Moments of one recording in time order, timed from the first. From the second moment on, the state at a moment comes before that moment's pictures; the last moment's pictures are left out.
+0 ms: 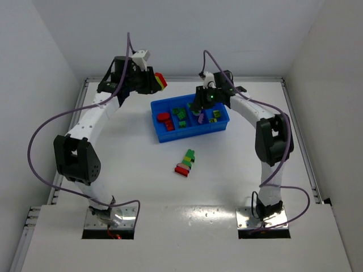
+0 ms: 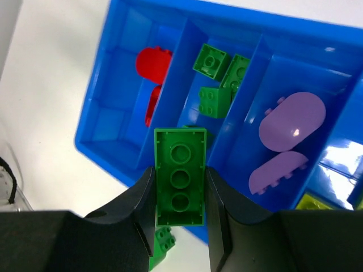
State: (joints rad) left arm -0.26 1.70 1.61 -0.37 0.35 -0.21; right arm 0.31 2.00 1.59 -0.32 -0.55 0.15
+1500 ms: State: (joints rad) left arm -0.22 1.81 1.61 -0.41 1.05 -0.15; right arm 0.22 2.08 1.66 0.12 -1.32 0.42
